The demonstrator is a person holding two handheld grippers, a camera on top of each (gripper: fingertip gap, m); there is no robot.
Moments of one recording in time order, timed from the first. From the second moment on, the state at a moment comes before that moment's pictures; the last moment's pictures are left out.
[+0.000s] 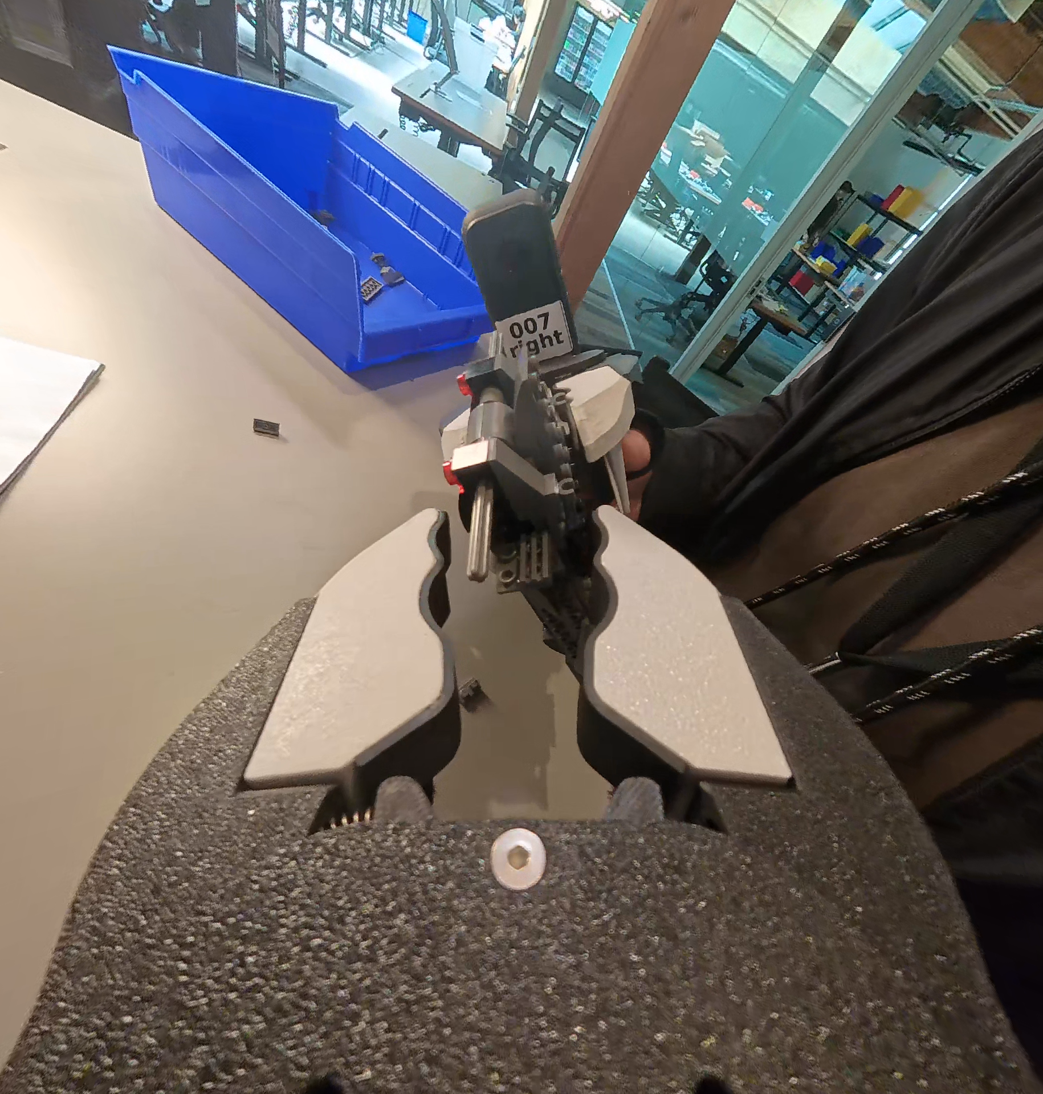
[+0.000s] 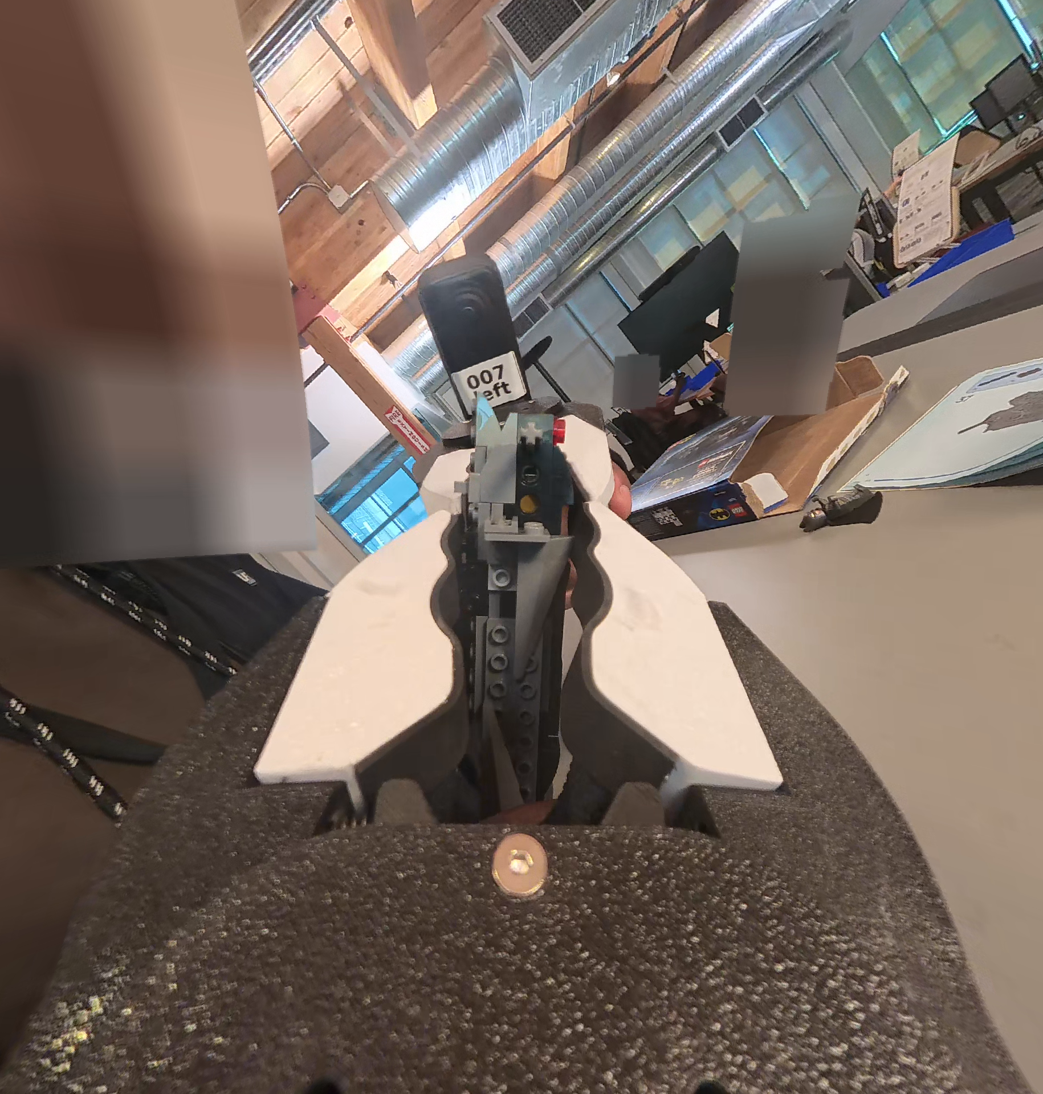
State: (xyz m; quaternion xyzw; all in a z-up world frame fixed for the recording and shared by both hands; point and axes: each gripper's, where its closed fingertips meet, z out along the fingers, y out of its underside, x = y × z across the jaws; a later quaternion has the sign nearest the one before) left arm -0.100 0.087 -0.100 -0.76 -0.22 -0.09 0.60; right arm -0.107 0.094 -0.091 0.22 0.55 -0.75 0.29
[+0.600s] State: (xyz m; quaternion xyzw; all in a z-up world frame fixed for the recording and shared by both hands) left arm -0.099 0.084 -0.097 -0.76 -0.23 -0.07 0.61; right arm -0.107 0.088 -0.090 0.23 0.54 -0.75 0.31
